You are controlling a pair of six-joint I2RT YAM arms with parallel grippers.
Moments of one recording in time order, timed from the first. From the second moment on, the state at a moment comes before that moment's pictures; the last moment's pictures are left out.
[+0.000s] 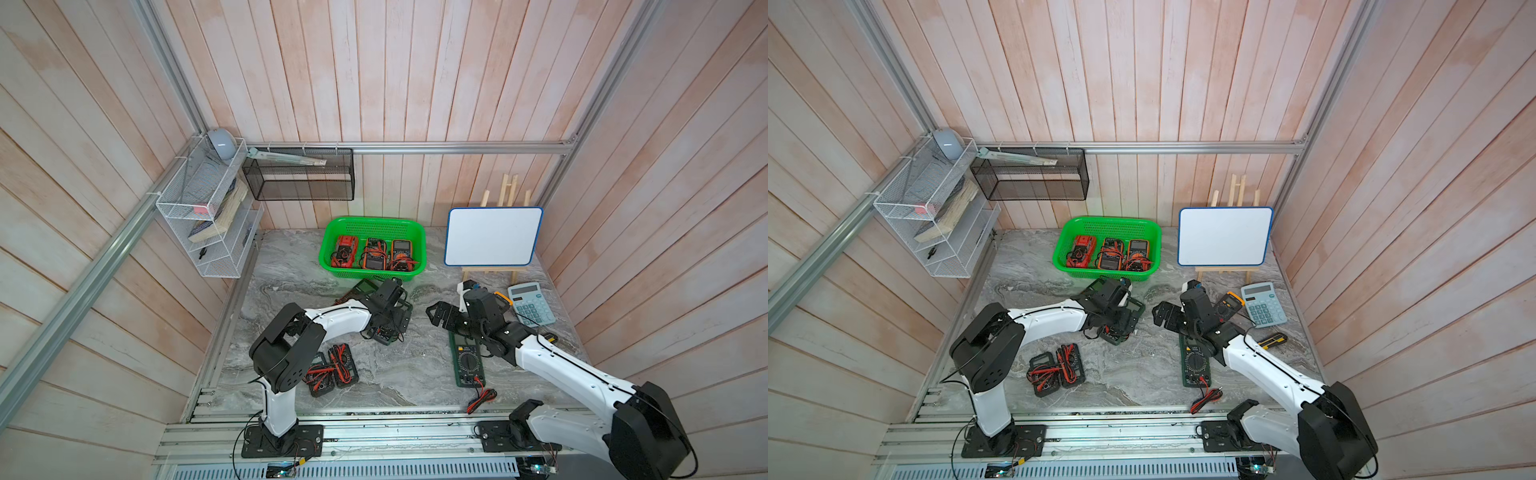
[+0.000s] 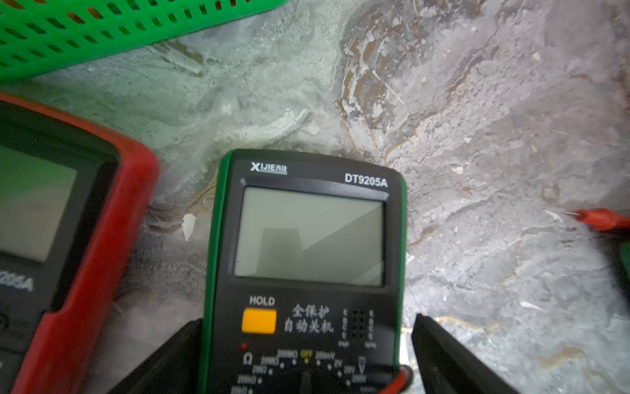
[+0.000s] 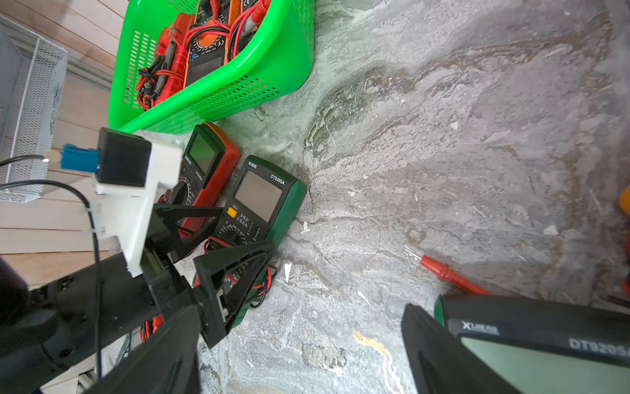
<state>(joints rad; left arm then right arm) -0.74 1.89 1.16 -0.28 -0.06 -0.27 0.57 1.15 0.66 -0.21 -0.06 0.79</state>
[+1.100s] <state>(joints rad) -0.76 1.79 1.22 -0.40 -0.05 -0.30 0.47 1.17 0.74 -0.16 -0.25 0.75</state>
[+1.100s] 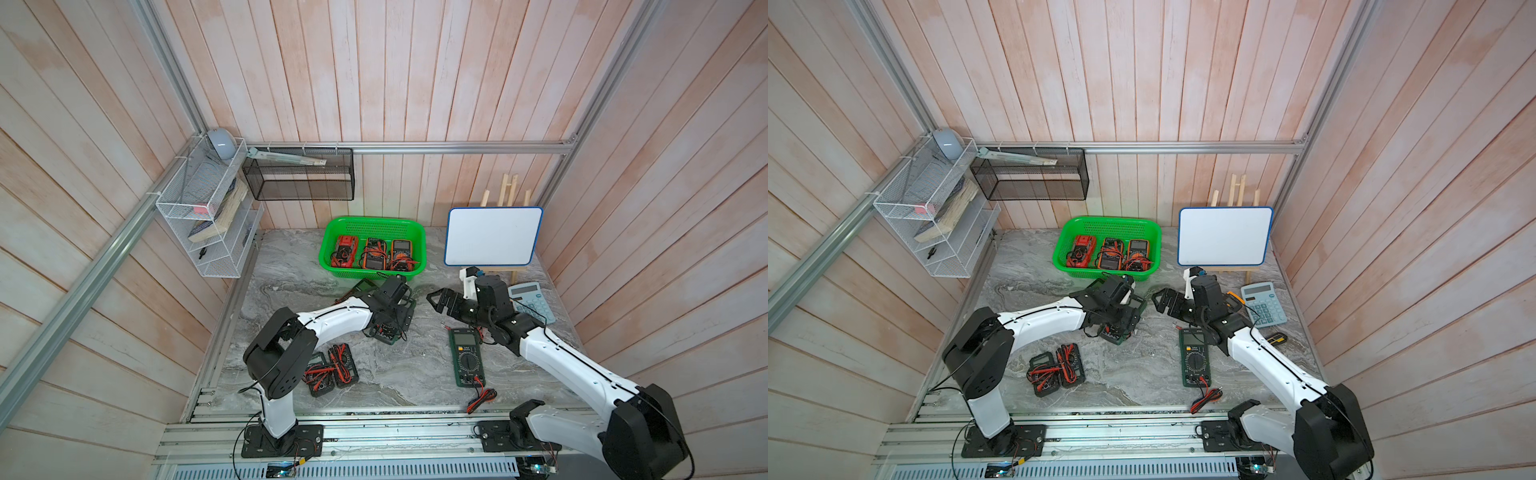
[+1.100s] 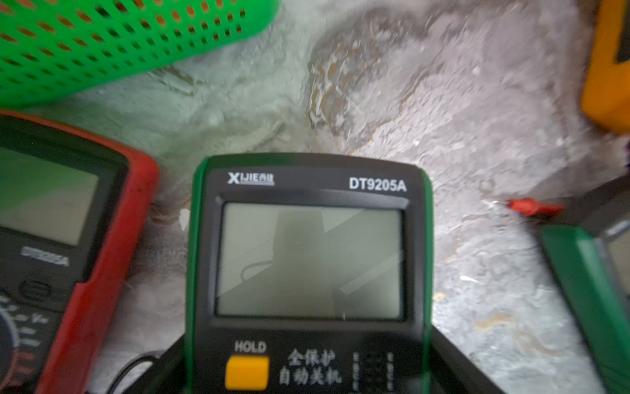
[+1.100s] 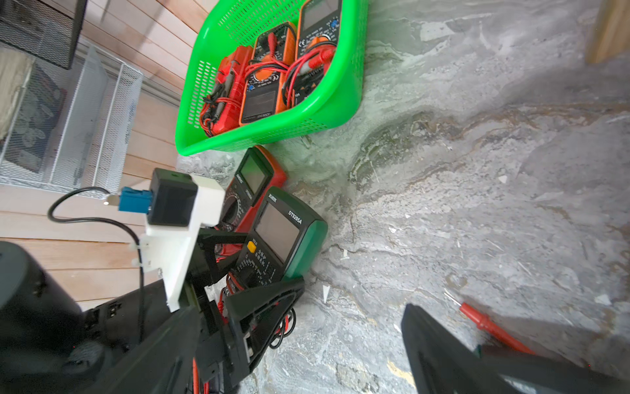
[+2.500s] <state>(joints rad) -0.53 2.34 2.17 -0.40 -0.03 -0.35 0.44 1.30 0.76 0.08 -0.31 0.82</state>
